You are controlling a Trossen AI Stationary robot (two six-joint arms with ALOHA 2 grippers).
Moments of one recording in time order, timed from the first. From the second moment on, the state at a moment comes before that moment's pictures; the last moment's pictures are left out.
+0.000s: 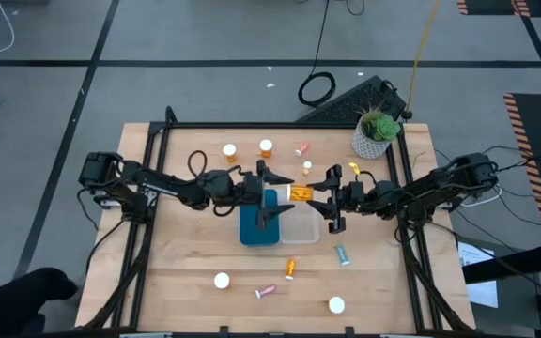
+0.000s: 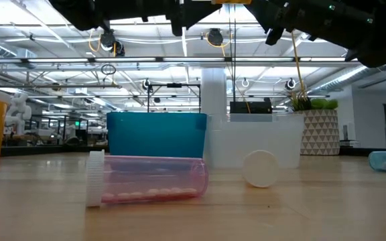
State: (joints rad) left arm -0.05 1.61 0.88 0.89 -0.02 0.02; right arm 0.11 1.44 0.33 1.55 0.10 -0.02
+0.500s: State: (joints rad) left arm -0.05 1.61 0.88 0.89 0.00 0.02; right arm 0.11 1.44 0.33 1.55 0.10 -0.02
